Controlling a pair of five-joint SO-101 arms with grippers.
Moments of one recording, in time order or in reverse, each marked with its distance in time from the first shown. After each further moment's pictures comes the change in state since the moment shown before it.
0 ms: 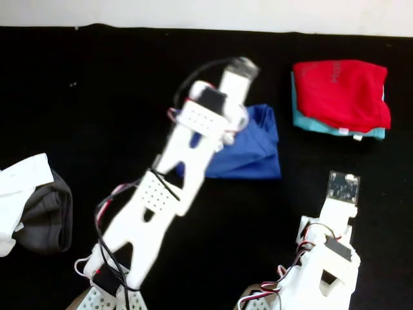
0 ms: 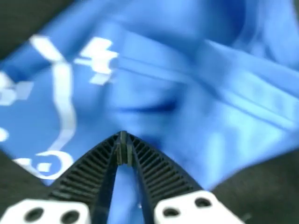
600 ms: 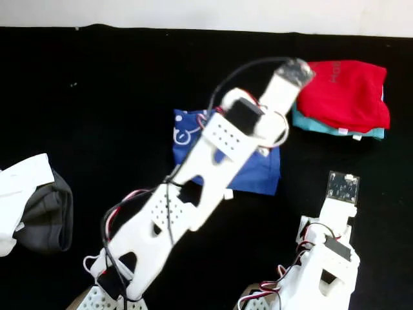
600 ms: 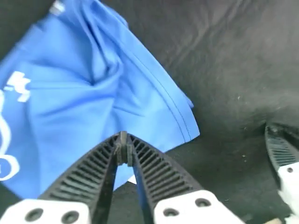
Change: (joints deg) left arm 8.6 -13.5 -0.4 1.7 0.0; right arm 0.0 0.0 0.0 0.0 0.0
